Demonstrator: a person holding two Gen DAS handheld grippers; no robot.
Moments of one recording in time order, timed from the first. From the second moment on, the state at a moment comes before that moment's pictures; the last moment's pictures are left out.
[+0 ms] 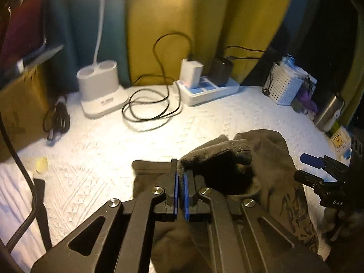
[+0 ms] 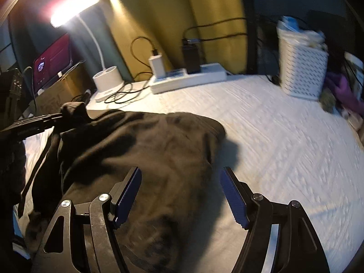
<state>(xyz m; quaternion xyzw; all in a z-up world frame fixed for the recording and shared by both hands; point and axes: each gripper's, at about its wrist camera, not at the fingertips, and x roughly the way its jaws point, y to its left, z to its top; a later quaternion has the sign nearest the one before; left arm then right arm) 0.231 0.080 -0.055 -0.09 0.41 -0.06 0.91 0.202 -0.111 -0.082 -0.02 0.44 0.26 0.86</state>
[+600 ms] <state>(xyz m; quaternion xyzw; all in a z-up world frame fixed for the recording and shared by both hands) 0.252 0.102 -0.087 -0.07 0.44 -0.06 0.89 0.213 -0.054 -0.102 -0.06 0.47 0.26 0.84</state>
